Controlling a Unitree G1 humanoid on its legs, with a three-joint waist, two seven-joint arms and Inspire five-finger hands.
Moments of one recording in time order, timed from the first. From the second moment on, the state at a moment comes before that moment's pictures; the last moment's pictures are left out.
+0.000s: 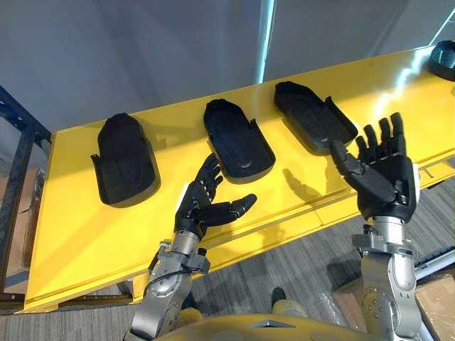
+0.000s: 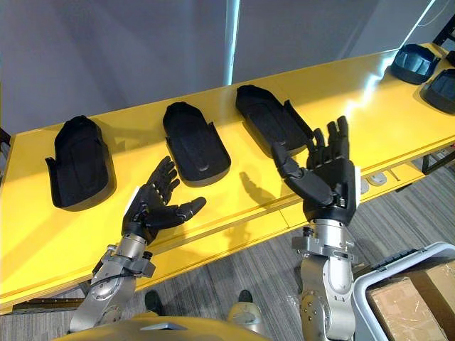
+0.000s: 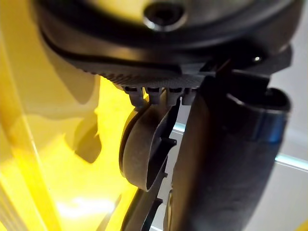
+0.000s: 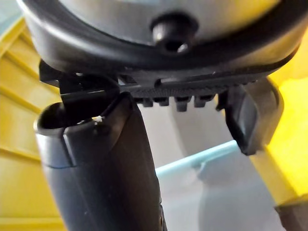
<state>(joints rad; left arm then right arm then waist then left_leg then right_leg) 0.31 0.17 -0.34 -0.27 -0.30 -0.09 0.11 0.30 -0.11 -0.15 -0.48 0.54 -0.10 0.04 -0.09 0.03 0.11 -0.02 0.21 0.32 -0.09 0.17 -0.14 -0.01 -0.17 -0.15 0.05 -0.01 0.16</state>
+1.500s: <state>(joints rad) 0.32 0.17 -0.30 -0.36 -0.42 -0.29 -0.05 0.22 -0.20 0.06 -0.07 0.52 -0.07 0.12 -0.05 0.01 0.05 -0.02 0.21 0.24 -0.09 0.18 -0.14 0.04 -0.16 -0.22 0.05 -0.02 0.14</state>
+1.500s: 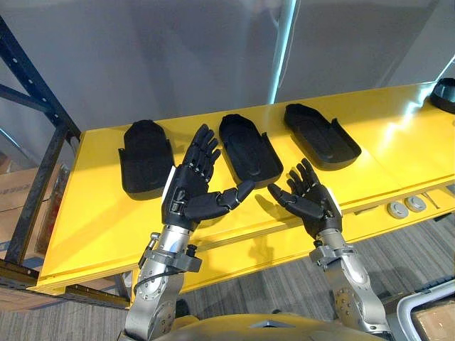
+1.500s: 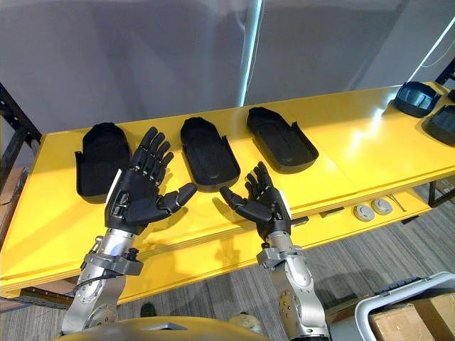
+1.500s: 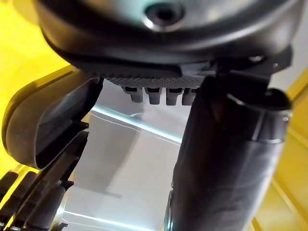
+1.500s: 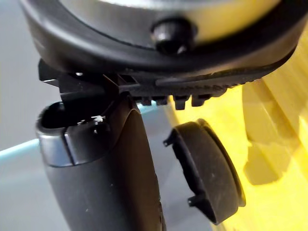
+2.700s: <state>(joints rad) 0.31 0.15 -0.11 -0.49 -0.38 -0.42 0.23 0.00 -0.27 0.00 -0.42 0.16 -0.20 0.06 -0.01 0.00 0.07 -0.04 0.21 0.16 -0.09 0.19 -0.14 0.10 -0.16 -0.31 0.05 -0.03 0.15</state>
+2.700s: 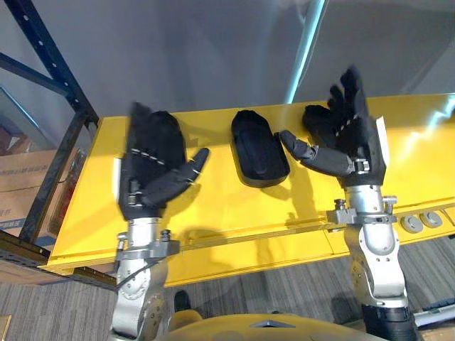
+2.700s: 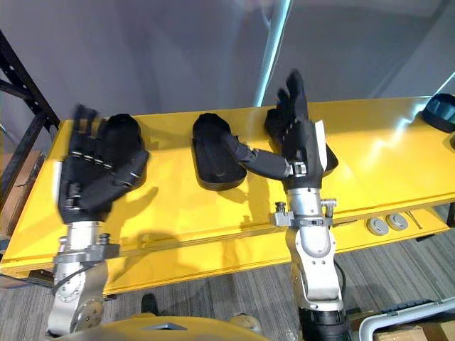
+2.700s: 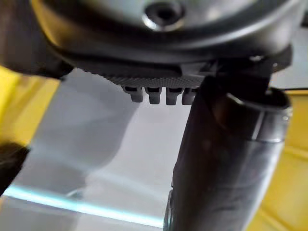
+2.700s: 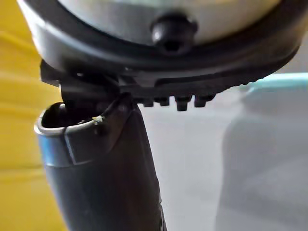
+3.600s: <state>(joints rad) 0.29 0.09 0.08 -0.51 -0.30 -0.52 0.38 -0.42 -0.44 0.31 0.22 0.12 -0.08 0.38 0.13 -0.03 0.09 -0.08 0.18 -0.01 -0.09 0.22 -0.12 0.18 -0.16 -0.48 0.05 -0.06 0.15</state>
